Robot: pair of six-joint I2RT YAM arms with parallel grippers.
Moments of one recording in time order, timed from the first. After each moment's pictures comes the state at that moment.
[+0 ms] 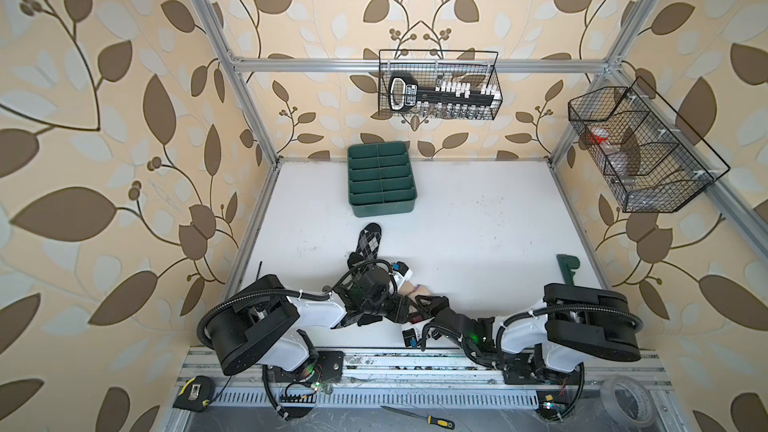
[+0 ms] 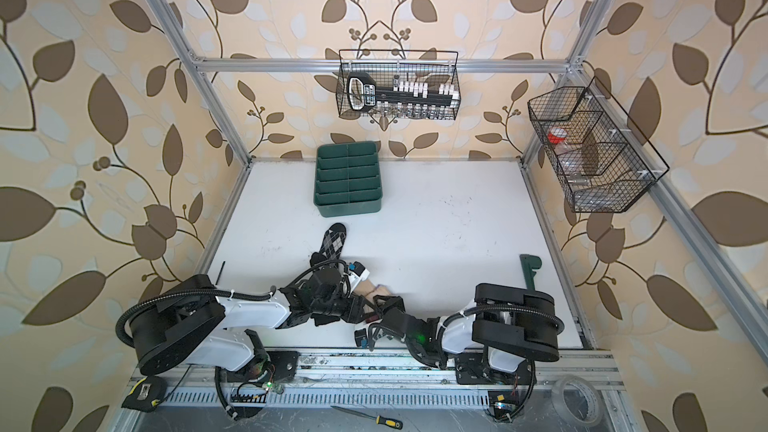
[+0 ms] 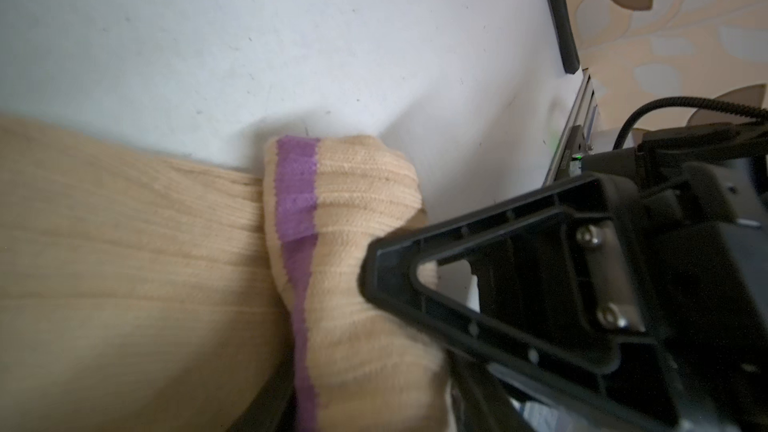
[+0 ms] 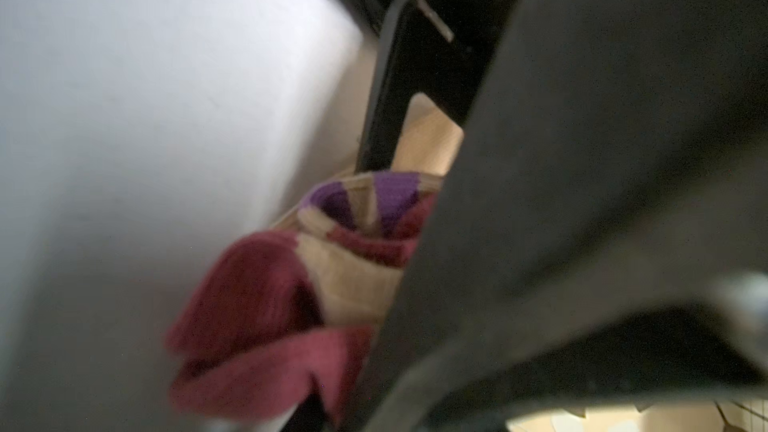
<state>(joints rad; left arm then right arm) -0.85 1.39 0.31 0.38 0.46 -0.61 1.30 1.60 0.31 0.70 0.54 -1.04</state>
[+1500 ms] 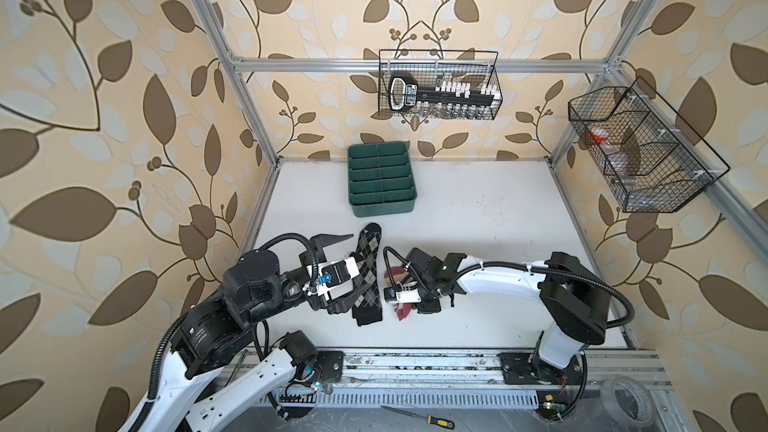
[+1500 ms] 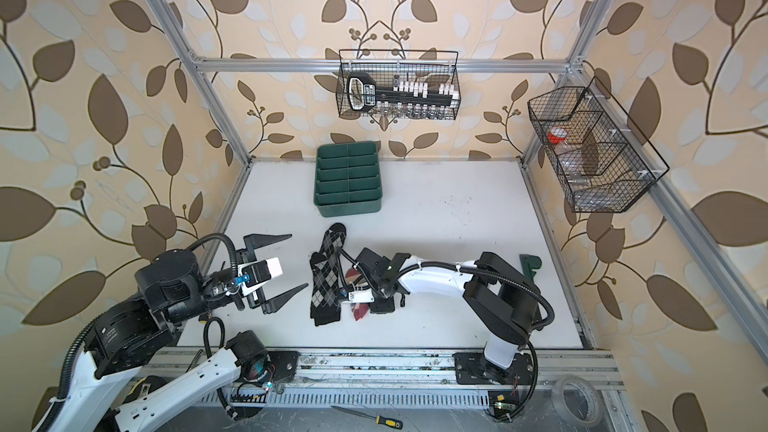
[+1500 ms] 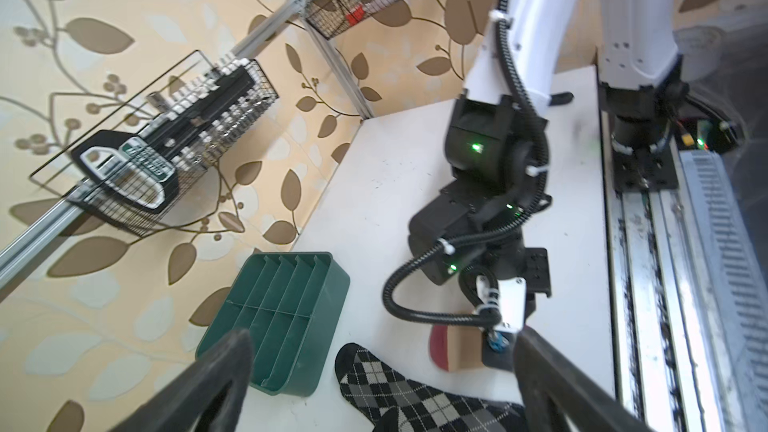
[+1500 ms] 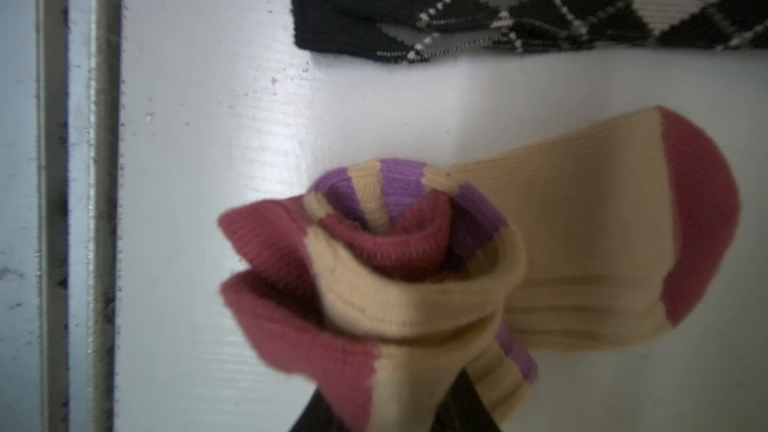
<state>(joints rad) -0.71 0.55 1.09 -0.86 0.27 0.63 0.98 1.76 1.05 -0.59 -0.16 -0.63</state>
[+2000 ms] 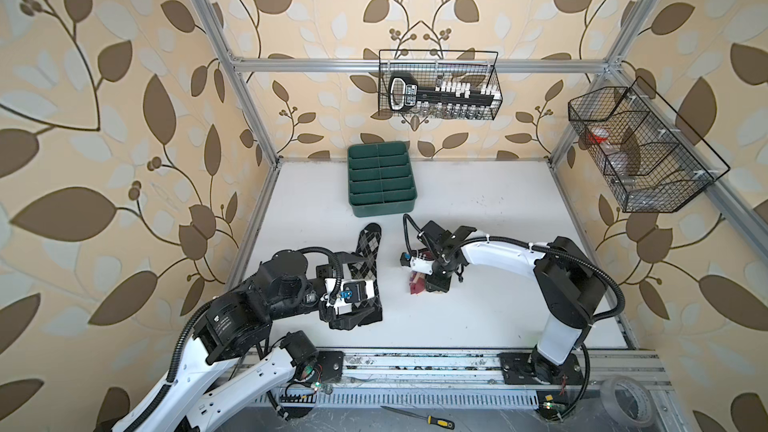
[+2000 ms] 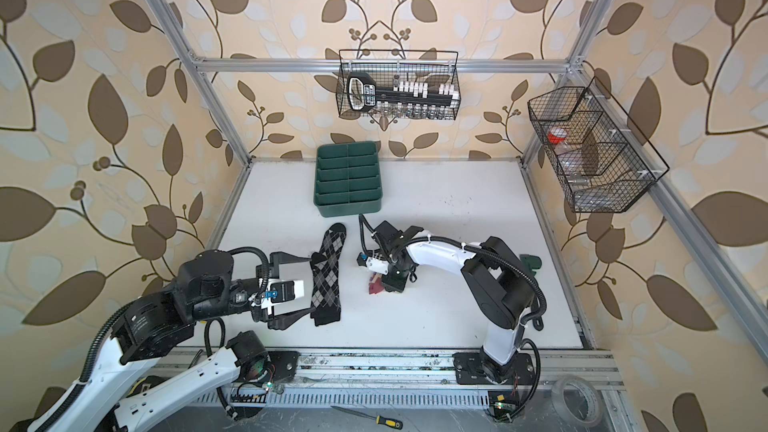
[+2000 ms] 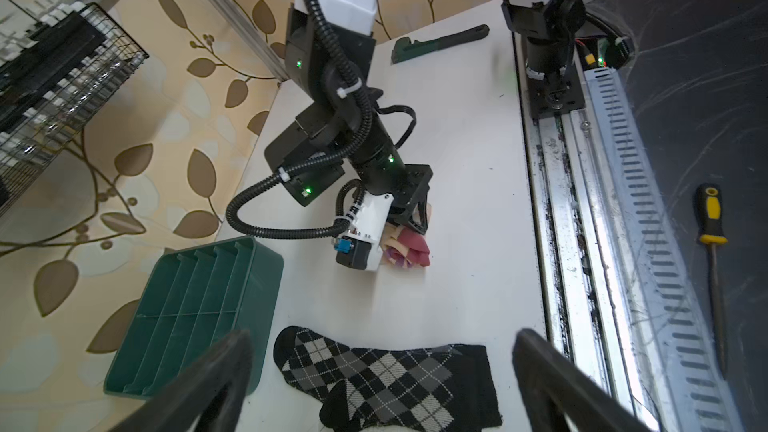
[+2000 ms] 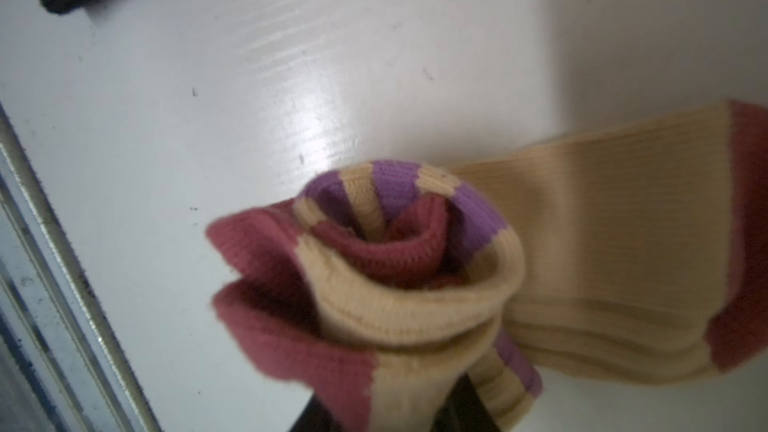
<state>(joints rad) -0.76 0.57 0.97 -0.93 0.35 0.71 0.75 1.80 1.13 -0.78 -0.22 -0.46</state>
